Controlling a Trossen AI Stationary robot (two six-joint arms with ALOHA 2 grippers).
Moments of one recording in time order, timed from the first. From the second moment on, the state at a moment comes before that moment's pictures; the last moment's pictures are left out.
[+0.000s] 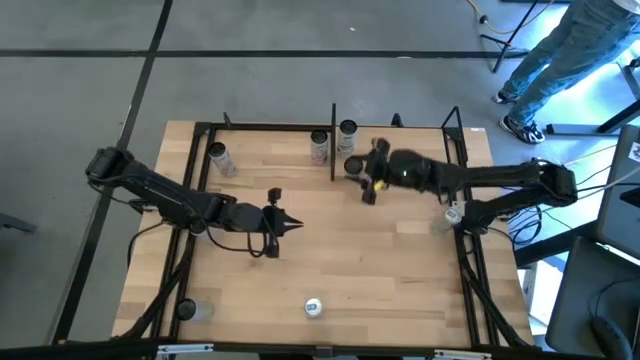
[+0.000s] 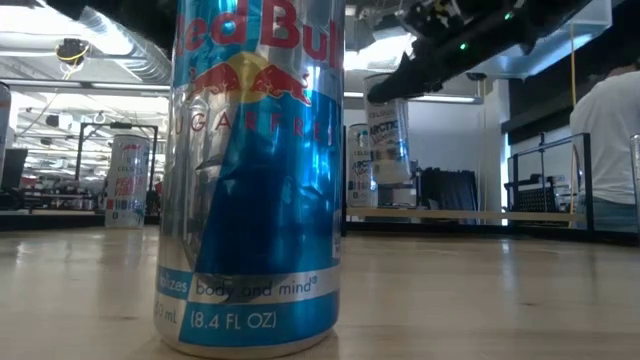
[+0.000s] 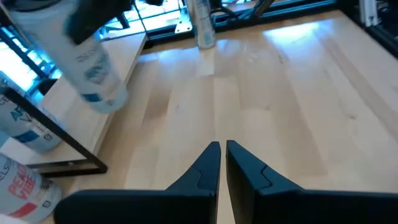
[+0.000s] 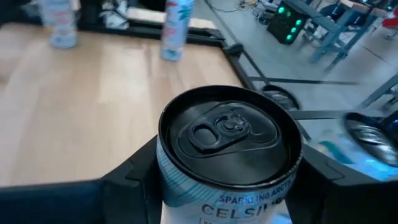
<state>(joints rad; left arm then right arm) -0.27 1.27 0.67 0.14 -0.38 0.03 -0.19 1.26 0.78 0.11 0.16 -0.22</state>
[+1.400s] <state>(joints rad) -0.26 1.27 0.67 0.18 -0.35 0.06 -0.43 1.46 0.77 0.37 -0.06 -0.21</state>
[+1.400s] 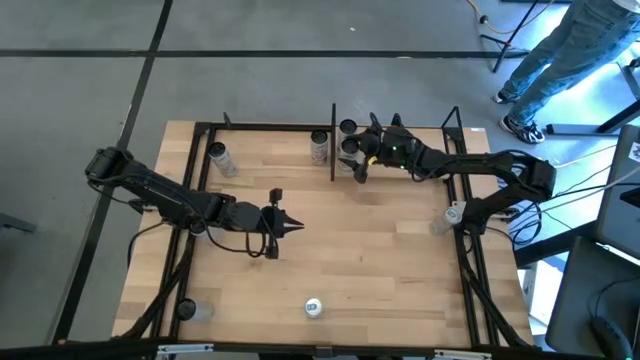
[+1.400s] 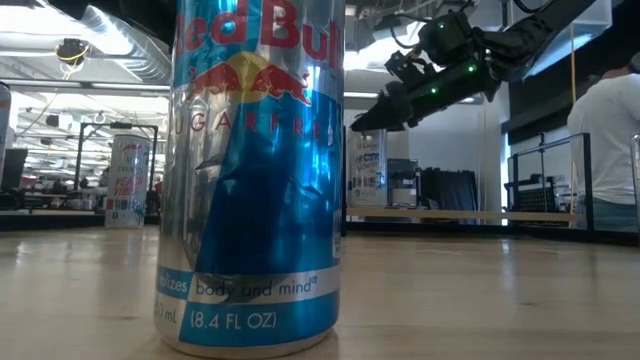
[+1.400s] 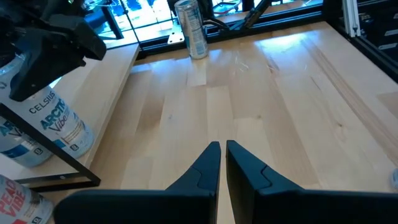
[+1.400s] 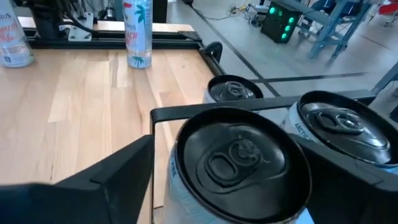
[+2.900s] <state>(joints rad) -0.34 1.36 0.70 0.35 -0.11 -0.06 0.49 1.50 0.60 0.46 0.14 0.06</state>
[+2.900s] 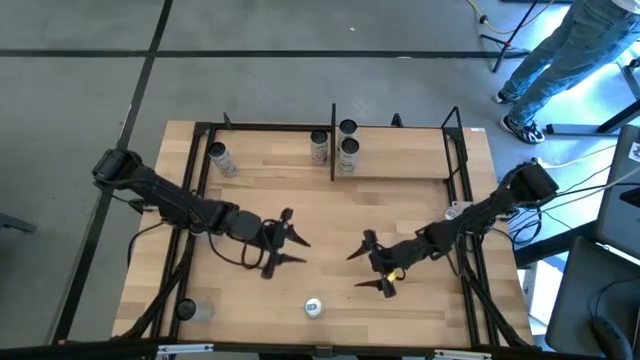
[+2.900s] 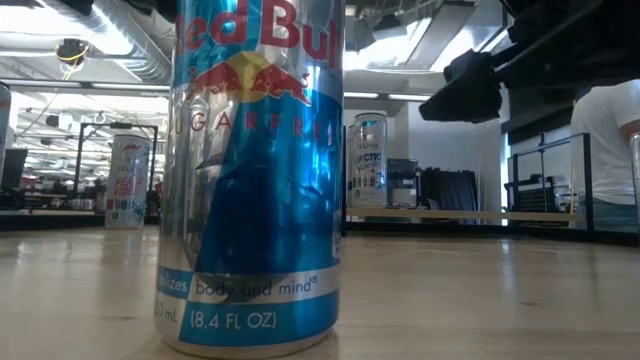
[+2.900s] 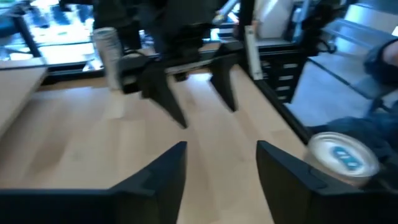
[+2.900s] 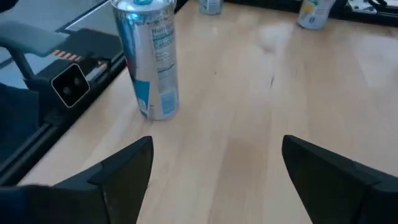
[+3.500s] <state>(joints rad) -0.53 1.56 0.70 0.33 -0.27 -0.13 0.48 1.74 0.81 0.64 0.08 0.04</state>
